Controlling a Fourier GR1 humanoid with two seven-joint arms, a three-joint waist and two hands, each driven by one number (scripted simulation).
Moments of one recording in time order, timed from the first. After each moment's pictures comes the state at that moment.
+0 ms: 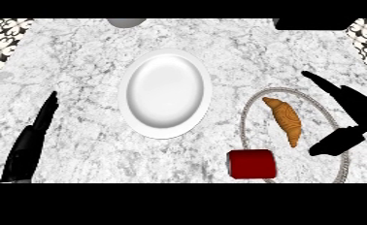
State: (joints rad) left arm 0.10 0.43 -0.05 -1.48 -0.03 0.16 -0.14; right arm -0.17 -0.68 0.13 -1.59 0.16 0.34 0.31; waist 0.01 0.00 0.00
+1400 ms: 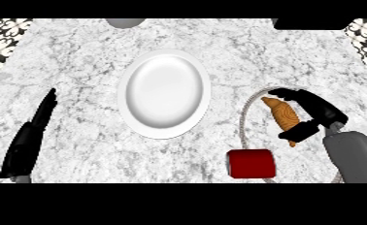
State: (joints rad) left arm 0.07 0.33 0.08 -1.48 -0.16 0.03 -0.13; right arm -0.30 -0.42 0.08 -1.19 0.52 0.44 0.06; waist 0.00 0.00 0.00
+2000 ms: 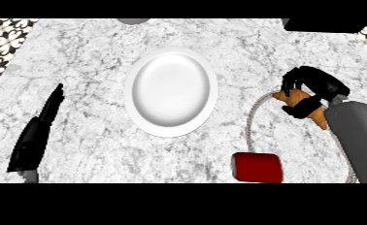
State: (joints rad) left arm 0.04 0.29 0.08 -1.49 -0.19 0.01 -0.13; right arm -0.52 -0.47 0.09 -0.95 0.68 0.38 -0.14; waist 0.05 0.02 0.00
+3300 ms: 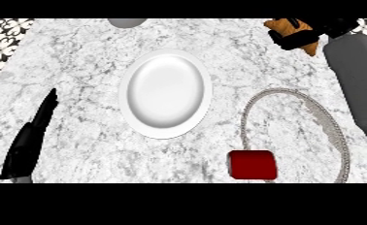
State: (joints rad) left arm 0.08 0.29 0.11 -1.52 -0.19 0.00 -0.12; right arm -0.99 -0.45 -0.07 -0.64 0.66 0.05 -0.62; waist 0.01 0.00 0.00
